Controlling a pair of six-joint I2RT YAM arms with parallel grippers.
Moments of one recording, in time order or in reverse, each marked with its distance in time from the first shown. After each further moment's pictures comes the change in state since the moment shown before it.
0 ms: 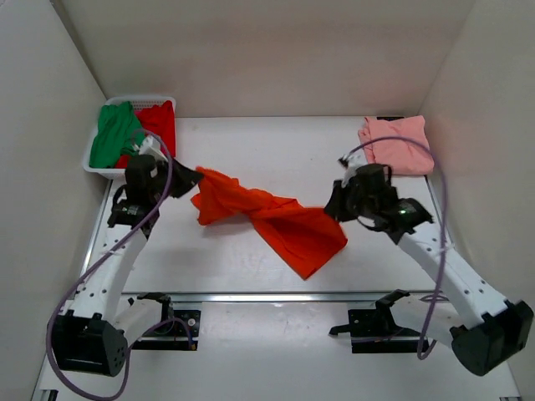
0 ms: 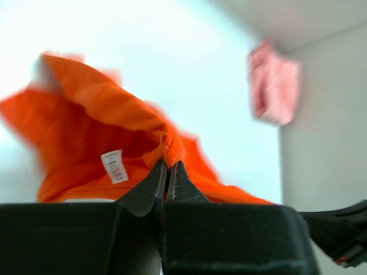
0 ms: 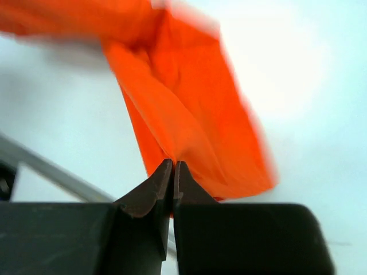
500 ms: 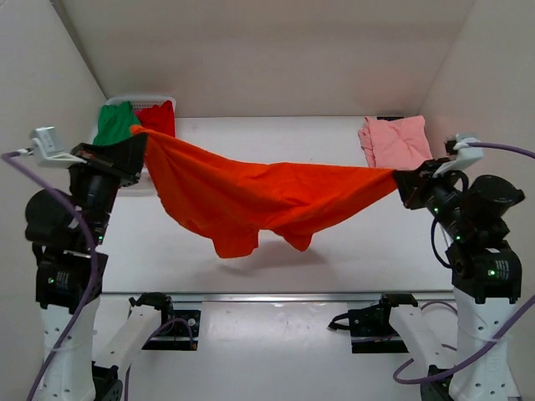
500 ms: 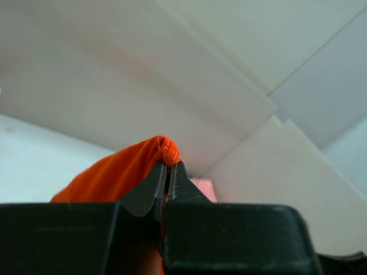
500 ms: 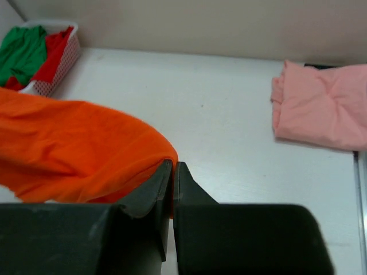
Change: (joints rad) left arm -0.030 -0.299 0.541 -0.169 -0.256 0.011; right arm -0.470 -0.324 0.401 -0.134 -0.146 -0.196
